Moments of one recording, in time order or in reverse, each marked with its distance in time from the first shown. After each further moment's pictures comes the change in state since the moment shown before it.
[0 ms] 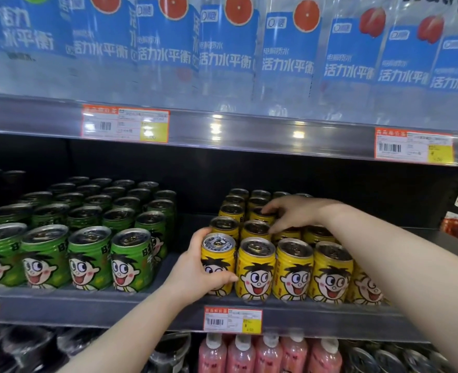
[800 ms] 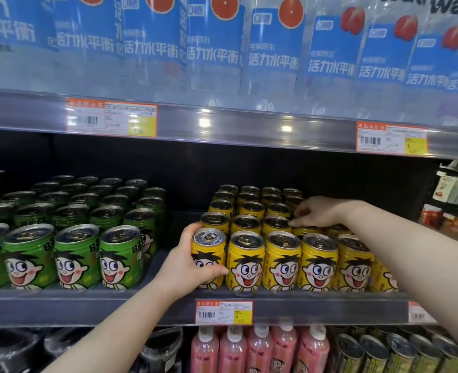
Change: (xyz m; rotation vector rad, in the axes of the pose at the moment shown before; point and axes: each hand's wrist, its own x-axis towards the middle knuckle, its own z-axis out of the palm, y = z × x) left_hand 0.000 0.002 0.000 -0.007 0.000 0.020; right_hand -0.029 0.051 -0.003 -0.139 0.055 0.224
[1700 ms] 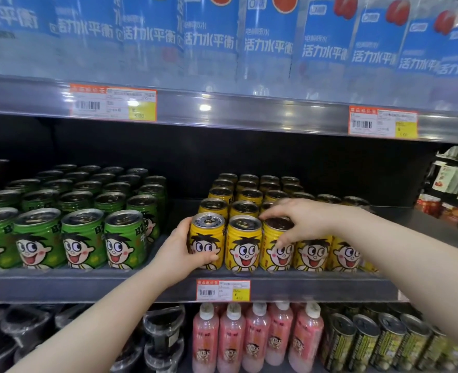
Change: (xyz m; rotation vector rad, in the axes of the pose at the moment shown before) left_hand -0.014 -0.002 -0.008 0.054 -0.024 -0.045; right_hand -0.058 -0.043 0.021 -0.085 0.012 -0.344
